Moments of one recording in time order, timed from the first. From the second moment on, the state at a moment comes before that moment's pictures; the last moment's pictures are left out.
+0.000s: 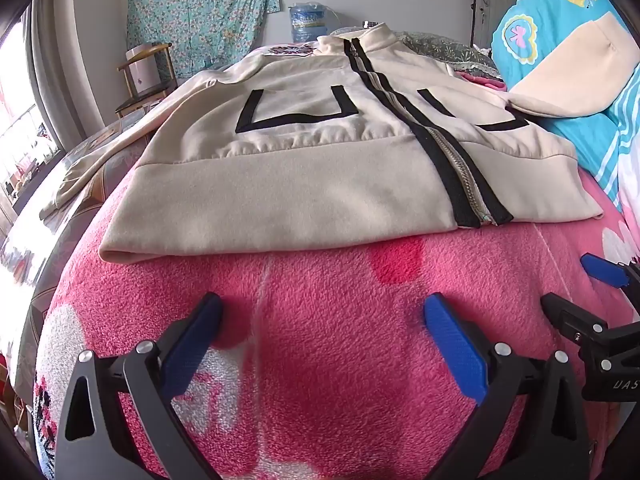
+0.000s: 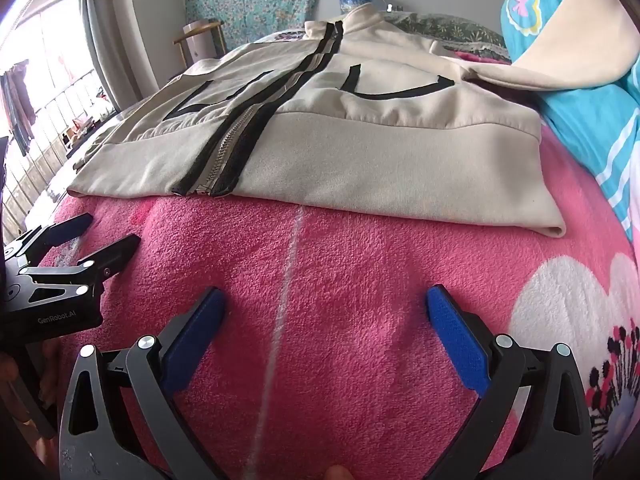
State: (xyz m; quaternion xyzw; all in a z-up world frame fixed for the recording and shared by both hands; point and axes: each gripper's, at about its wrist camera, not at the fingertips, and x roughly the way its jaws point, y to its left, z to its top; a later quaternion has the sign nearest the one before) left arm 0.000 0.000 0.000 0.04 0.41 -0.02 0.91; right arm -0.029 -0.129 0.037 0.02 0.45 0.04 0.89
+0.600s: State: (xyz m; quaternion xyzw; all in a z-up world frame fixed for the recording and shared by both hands) left arm 0.000 0.000 0.000 0.04 0.40 -0.02 0.91; right arm -0.029 -0.129 0.037 0.03 0.44 0.04 0.89
